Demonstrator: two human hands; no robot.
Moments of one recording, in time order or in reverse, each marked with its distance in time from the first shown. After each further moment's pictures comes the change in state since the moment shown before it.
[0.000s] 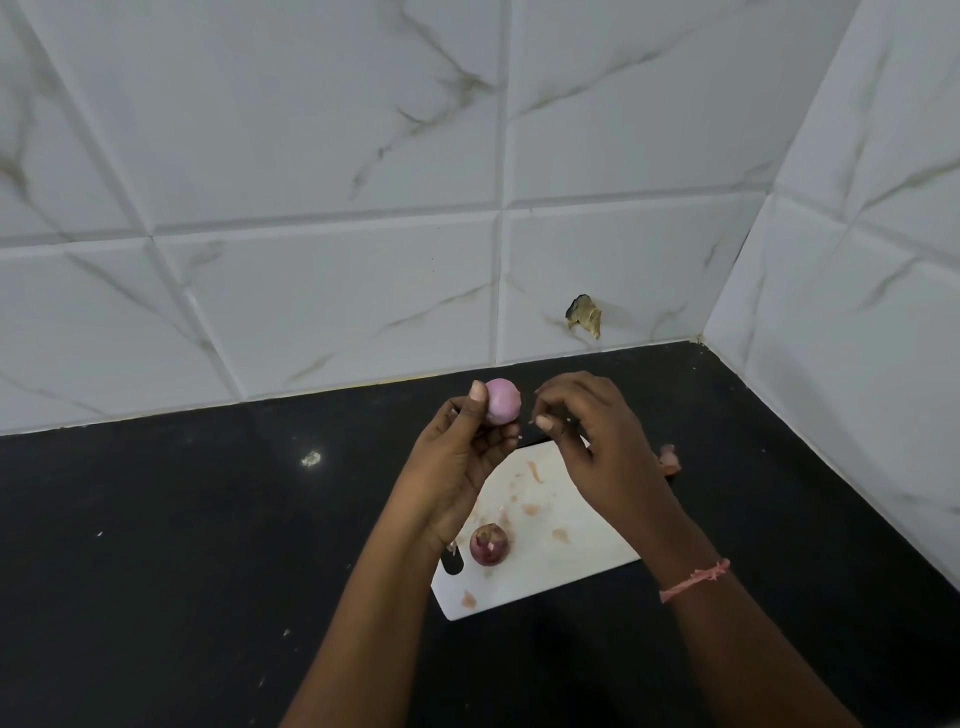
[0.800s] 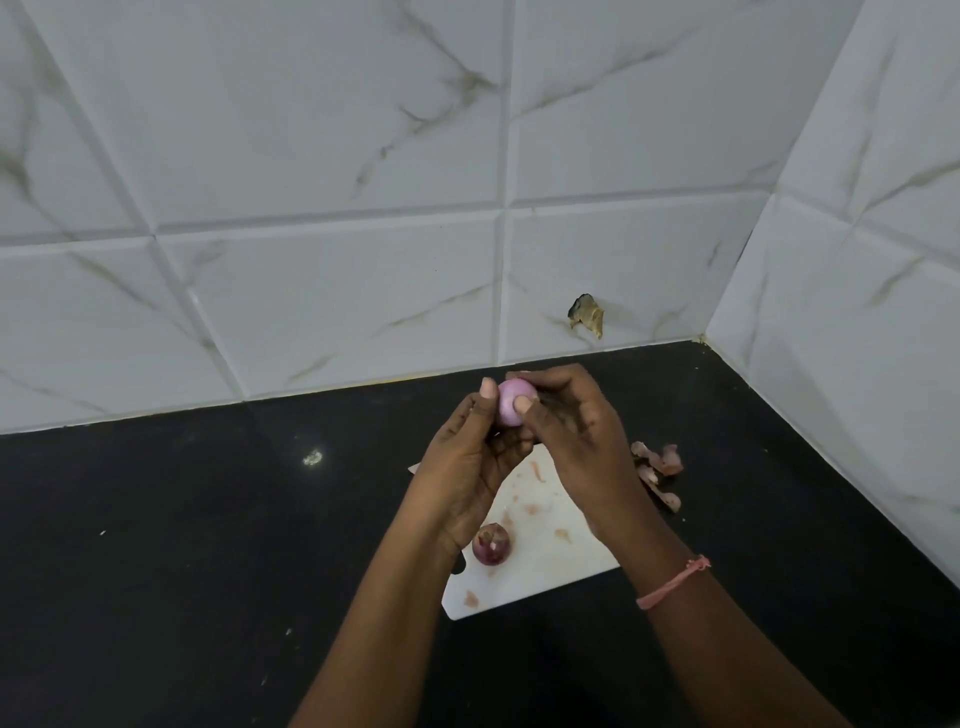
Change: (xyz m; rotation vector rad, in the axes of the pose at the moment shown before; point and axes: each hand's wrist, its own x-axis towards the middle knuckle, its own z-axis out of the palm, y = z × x) left_hand -0.008 -0.002 0.012 0.015 0.002 0.009; right_hand 0.005 -0.037 0.011 0.714 0.067 0.386
